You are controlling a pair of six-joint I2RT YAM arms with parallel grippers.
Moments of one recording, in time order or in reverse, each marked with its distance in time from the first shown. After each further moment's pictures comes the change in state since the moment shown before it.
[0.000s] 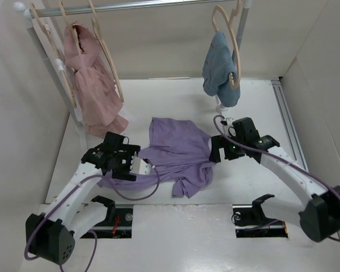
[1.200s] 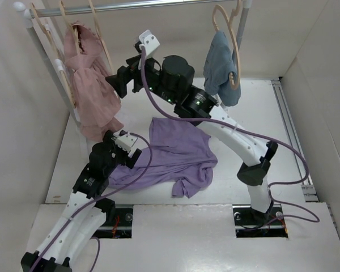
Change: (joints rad) left arm -0.002 -0.407 -0.216 0.612 -0.186 -1.094; right arm 0.638 0.808 1.613 0.397 0.311 -0.164
